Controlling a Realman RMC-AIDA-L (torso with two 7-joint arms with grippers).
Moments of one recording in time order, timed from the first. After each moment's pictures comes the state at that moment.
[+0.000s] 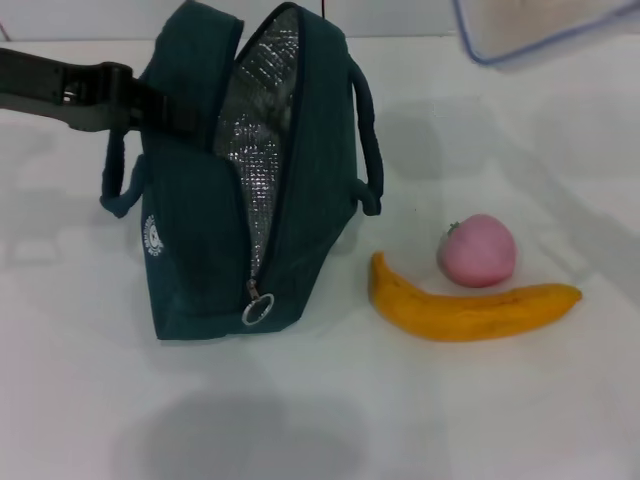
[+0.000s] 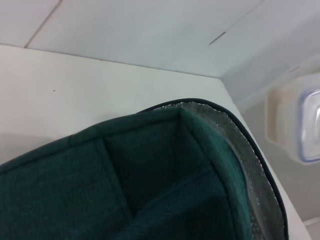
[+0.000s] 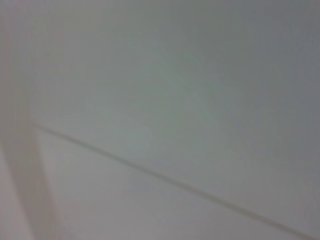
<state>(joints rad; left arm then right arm) -0.69 -1.94 0.65 1.05 2.18 1.88 -2.56 0.63 2.03 -0.93 -0.08 -0.73 -1.77 1.77</state>
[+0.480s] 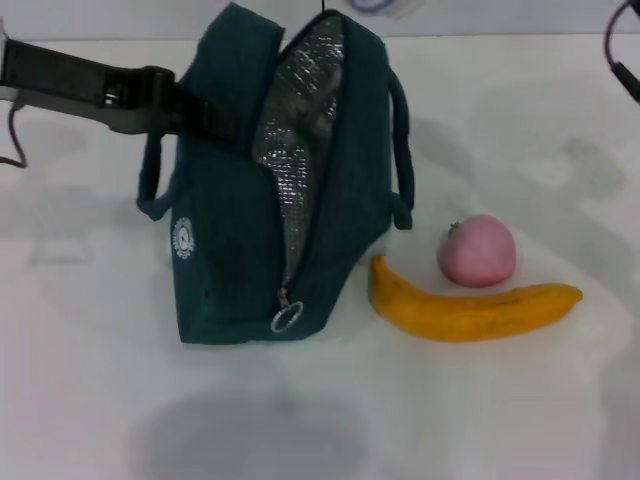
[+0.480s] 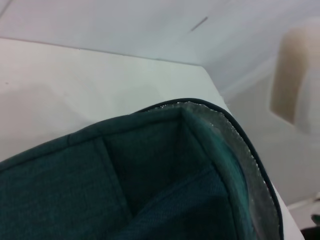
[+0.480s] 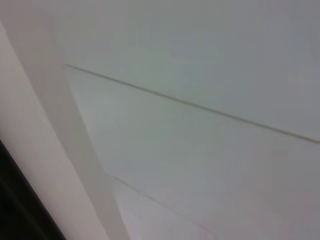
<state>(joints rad) -0.72 -1.98 0.67 1.04 2.18 1.88 -2.56 0.86 2.03 -0.98 -0.02 -0.74 -1.76 1.79</state>
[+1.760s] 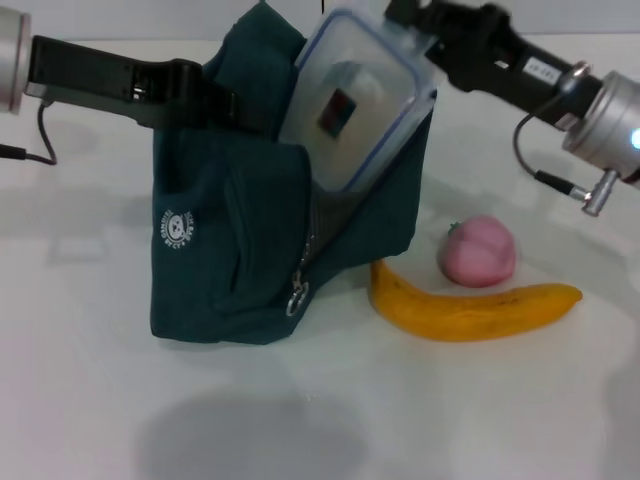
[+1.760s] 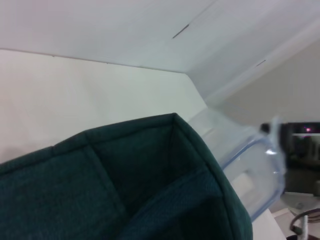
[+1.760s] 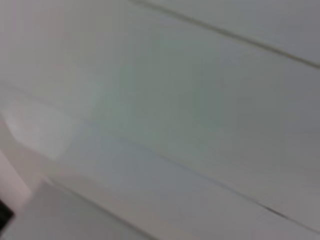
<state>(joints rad) -0.73 -2.00 0.69 1.03 2.14 1.85 -2.55 0.84 2.03 -1.28 -0.05 -0.81 -1.51 1.79</state>
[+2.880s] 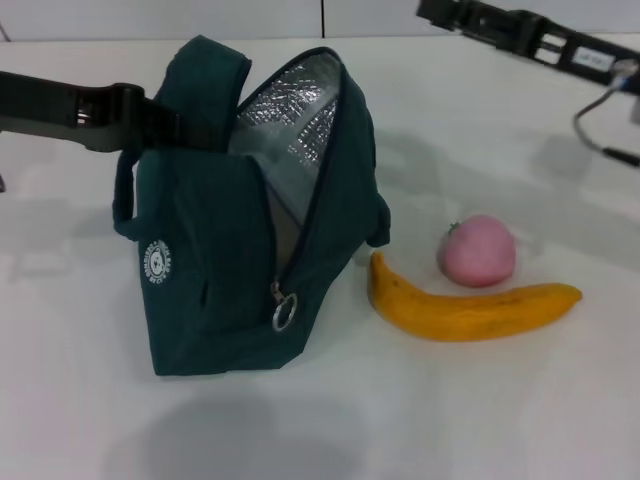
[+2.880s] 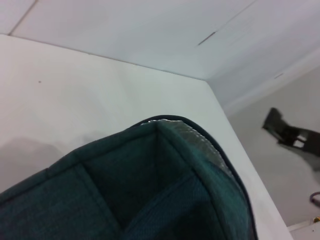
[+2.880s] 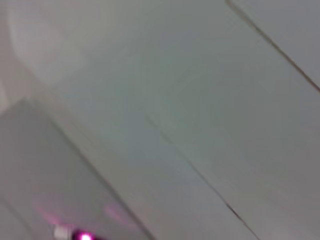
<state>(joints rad) -0.65 -1.95 0.69 0.99 2.11 1.84 -2.52 0.63 1.91 -1.49 -0.52 -0.82 -1.32 1.73</state>
